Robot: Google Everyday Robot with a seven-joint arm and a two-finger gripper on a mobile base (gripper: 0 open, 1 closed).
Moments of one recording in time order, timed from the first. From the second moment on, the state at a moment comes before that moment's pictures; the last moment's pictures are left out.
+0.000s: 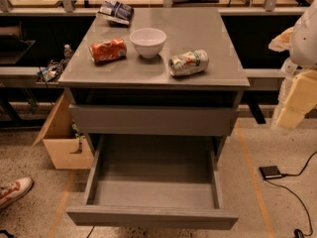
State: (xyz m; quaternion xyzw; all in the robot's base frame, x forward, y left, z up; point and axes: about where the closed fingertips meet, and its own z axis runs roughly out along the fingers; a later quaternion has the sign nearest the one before) arm 0.438 -0.216 0.979 -0.60 0.78 -0.04 0.16
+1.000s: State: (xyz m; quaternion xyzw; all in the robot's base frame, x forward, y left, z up) arm 0.550 -0.200 0.951 -0.63 0.76 -0.02 0.17
